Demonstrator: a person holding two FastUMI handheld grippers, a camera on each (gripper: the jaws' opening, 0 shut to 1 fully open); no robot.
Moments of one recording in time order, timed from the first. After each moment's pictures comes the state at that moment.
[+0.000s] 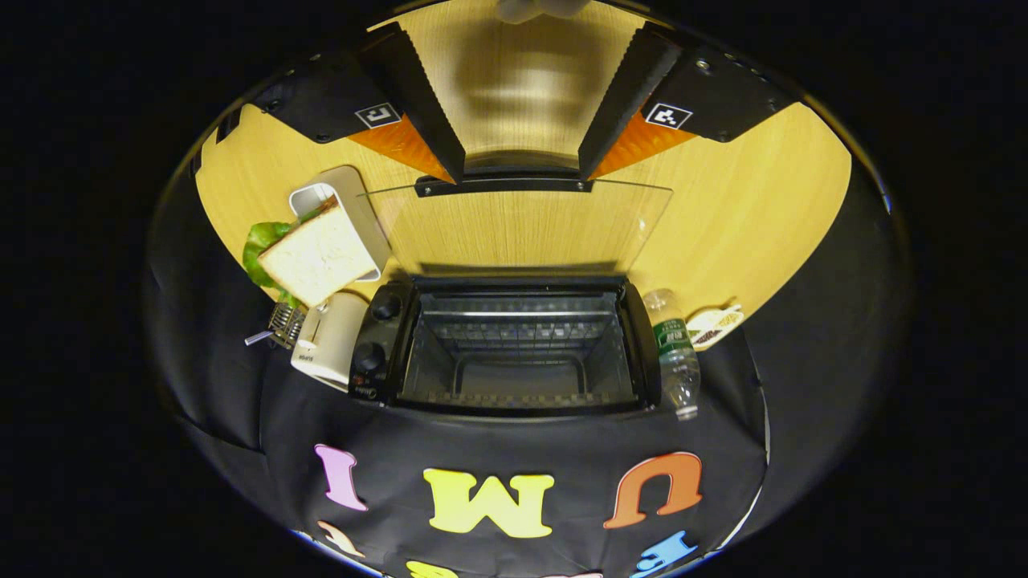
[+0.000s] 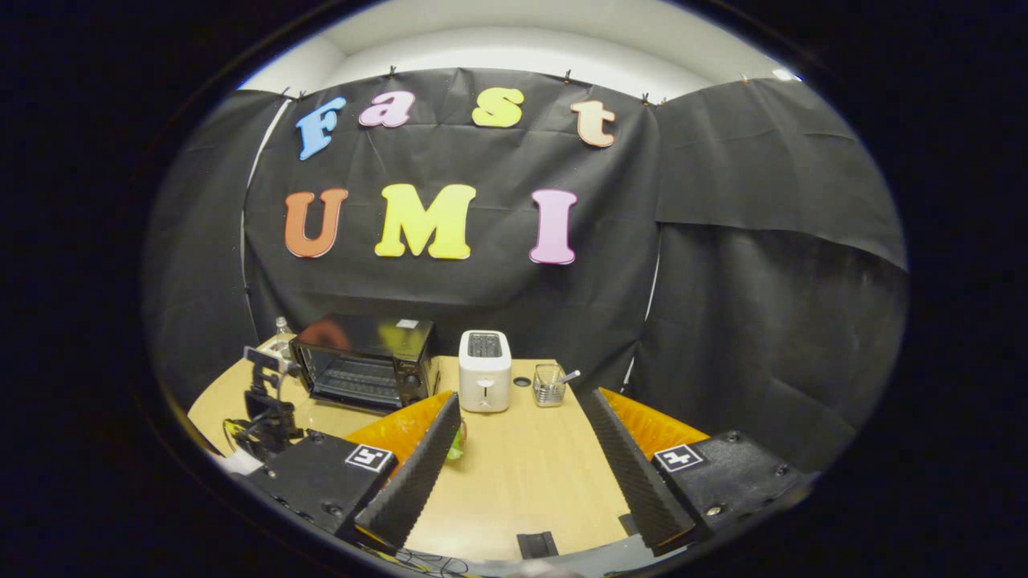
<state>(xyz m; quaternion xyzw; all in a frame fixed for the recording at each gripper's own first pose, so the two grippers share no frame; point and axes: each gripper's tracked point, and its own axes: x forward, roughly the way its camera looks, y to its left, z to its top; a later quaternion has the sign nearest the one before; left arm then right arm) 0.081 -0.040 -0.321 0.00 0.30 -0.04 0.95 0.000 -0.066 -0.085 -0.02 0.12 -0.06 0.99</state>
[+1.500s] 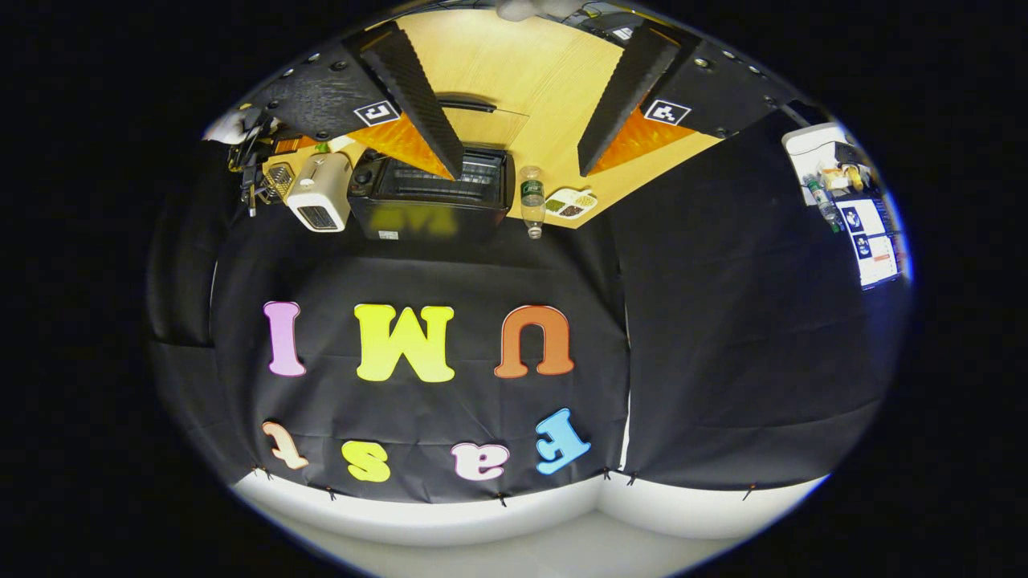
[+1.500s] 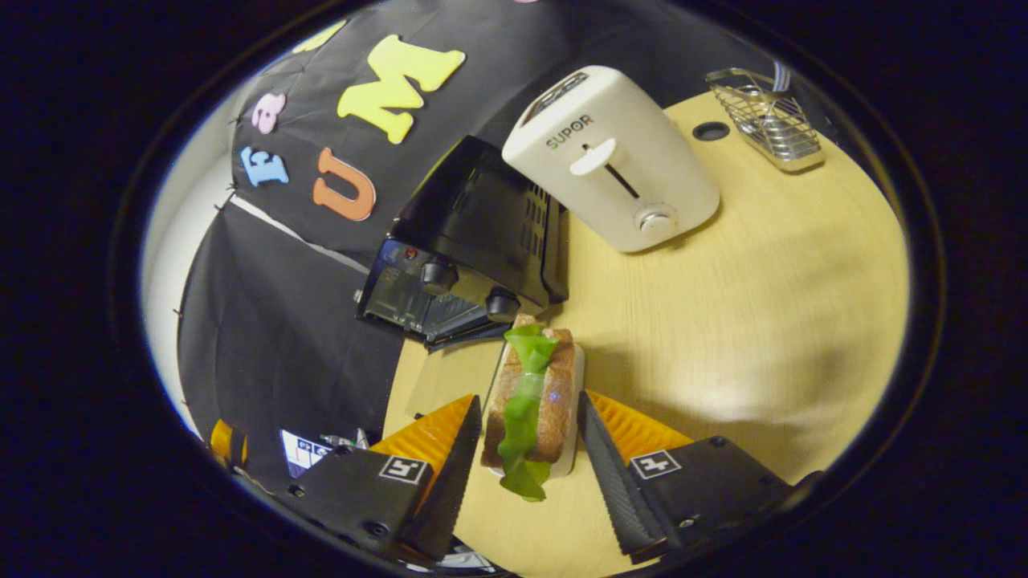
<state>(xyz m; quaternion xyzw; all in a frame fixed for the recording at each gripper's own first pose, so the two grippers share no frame) -0.024 0.005 -0.071 -0.01 0.12 0.17 0.98 0.231 0.026 -0.360 0.32 0.43 0.30 0.79</state>
